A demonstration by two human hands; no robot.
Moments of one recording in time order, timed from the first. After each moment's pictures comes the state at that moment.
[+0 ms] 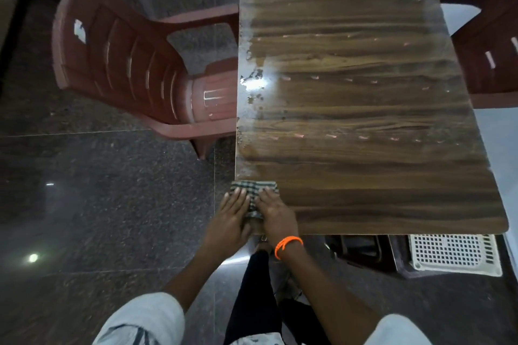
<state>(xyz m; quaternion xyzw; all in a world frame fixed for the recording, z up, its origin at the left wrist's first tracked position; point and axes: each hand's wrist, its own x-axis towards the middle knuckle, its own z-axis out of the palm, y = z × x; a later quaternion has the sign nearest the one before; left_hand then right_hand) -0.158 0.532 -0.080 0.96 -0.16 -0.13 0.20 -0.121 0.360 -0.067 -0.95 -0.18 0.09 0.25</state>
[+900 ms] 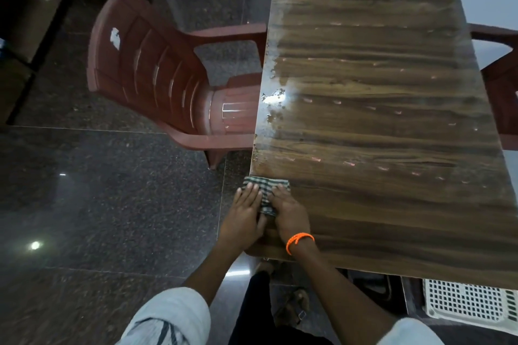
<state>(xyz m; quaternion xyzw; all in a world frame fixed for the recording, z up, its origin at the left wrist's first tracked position) -0.097 0.518 -0.083 0.97 -0.06 -0.10 0.20 -0.054 0.361 -0.075 -0.93 -0.16 0.12 0.30</state>
